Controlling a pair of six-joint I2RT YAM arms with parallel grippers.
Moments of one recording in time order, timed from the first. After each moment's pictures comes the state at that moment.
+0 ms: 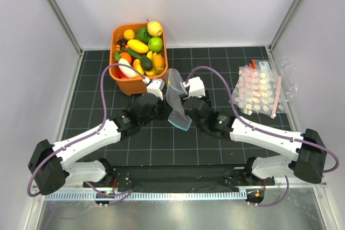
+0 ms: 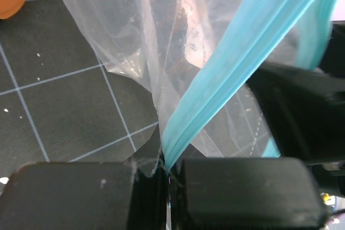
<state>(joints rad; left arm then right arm) -0.87 1.18 0.84 -0.14 -0.20 -0.58 1.04 1.26 0.96 -0.25 0.83 0.26</state>
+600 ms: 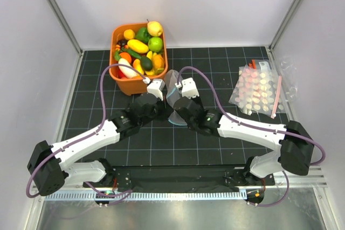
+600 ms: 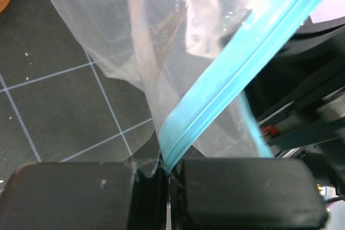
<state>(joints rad) -0.87 1.17 0.84 -0.14 -0.16 -0.58 1.04 1.41 0.99 -0.25 0.90 0.26</state>
